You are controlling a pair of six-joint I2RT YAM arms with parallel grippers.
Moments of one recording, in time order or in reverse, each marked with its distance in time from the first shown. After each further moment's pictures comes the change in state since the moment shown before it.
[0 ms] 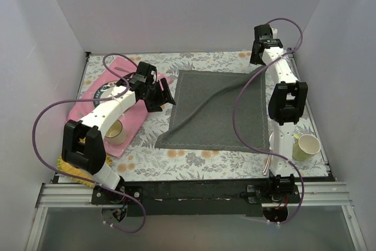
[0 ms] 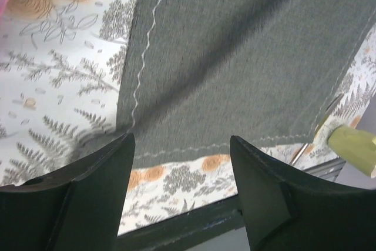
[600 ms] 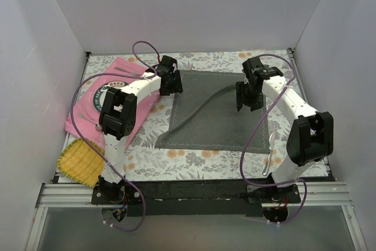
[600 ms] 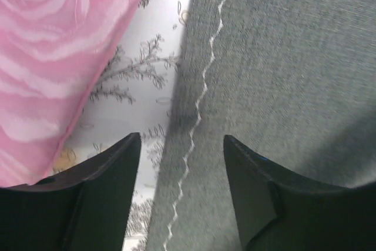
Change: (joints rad) left arm -0.036 0.558 0.365 0.212 -0.254 0.171; right arm 0.208 -0.700 -0.873 -0.204 -0.398 0.068
